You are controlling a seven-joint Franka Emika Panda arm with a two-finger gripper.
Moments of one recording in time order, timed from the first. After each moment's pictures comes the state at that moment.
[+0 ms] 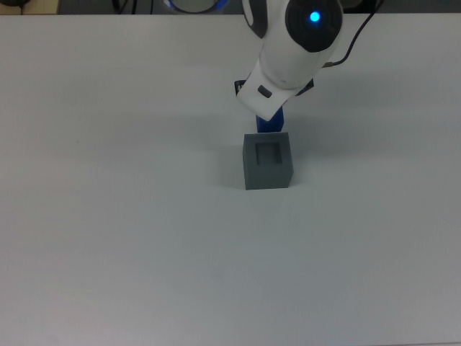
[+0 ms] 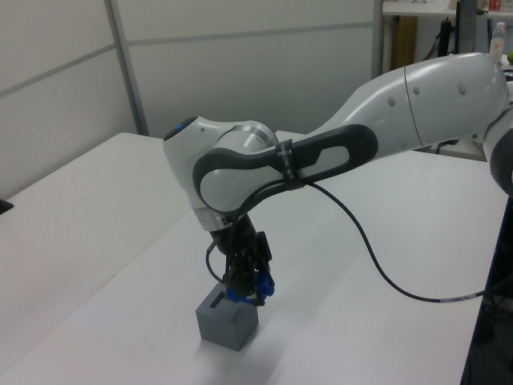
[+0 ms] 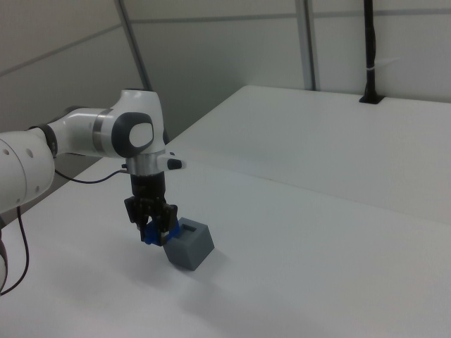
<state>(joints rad) 0.26 0.38 0.01 -1.51 0.03 1.56 0.11</state>
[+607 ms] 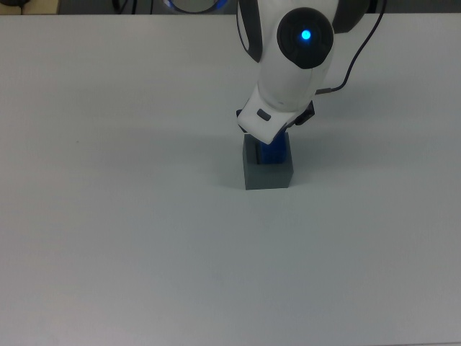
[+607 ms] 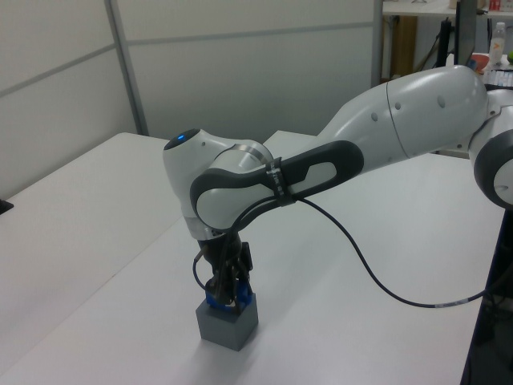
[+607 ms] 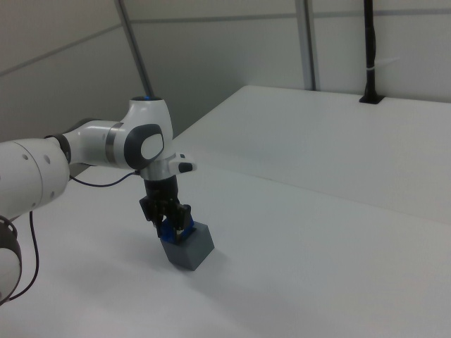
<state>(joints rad) 0.26 0.44 0.01 -1.51 0.03 1.76 0.11</state>
